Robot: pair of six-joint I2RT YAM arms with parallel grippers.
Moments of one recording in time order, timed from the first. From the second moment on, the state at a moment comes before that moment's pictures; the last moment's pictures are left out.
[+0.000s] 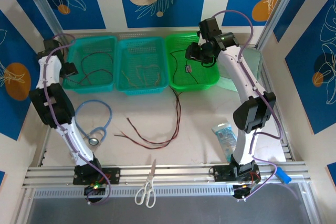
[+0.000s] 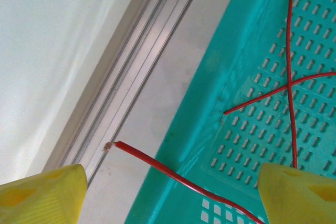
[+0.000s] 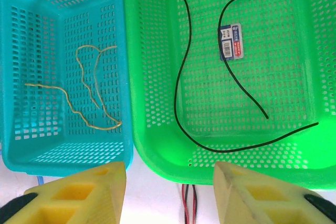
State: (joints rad) left arm 0.37 2.07 1.88 -0.95 -0.16 -0.13; right arm 0.34 1.90 2.08 -1.13 -0.12 0.47
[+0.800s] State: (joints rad) left arm 0.42 2.09 1.84 -0.85 0.06 -0.21; right arm 0.34 1.94 2.16 -1.19 -0.12 0.45
